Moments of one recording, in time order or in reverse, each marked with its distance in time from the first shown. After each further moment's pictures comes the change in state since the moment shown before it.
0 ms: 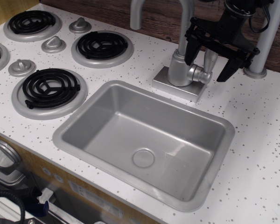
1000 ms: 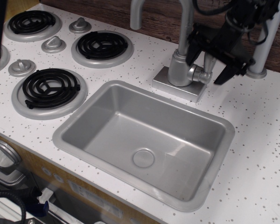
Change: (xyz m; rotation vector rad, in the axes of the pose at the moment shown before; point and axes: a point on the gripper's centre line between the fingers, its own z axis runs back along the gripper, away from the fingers) arm 0.023 0.000 -0.005 0.076 -0.127 -0.095
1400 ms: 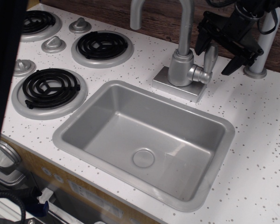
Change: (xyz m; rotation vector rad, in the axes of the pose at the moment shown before) arm 0.013 -0.004 -0.003 -0.006 -0.004 -0.053
